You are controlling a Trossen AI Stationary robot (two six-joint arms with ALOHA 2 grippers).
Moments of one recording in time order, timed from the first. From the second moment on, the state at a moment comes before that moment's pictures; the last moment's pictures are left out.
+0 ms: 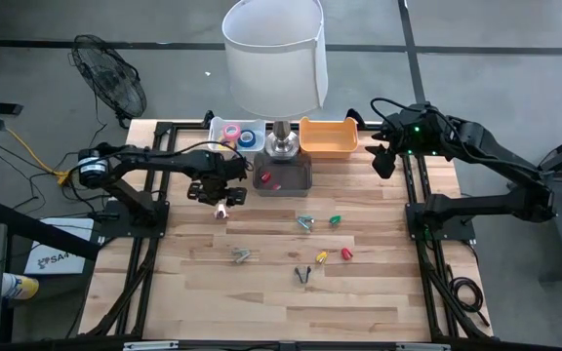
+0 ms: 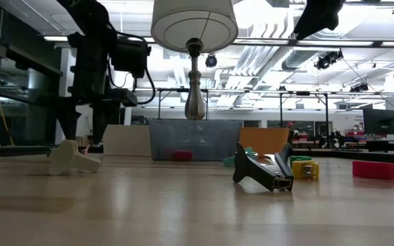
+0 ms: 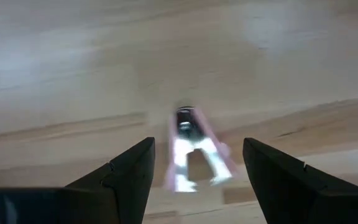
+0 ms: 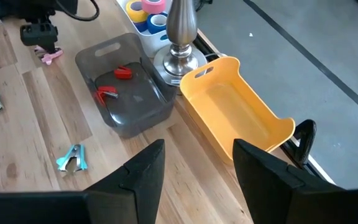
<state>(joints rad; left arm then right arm) 0.30 1.52 0.89 -0.86 0.13 -1.14 -0.44 0.97 1.23 -0.97 0.10 0.06</state>
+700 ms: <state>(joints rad) 0.23 1.56 0.89 -0.91 0.17 -1.17 -0.44 0.97 1.23 -0.98 0.10 0.05</state>
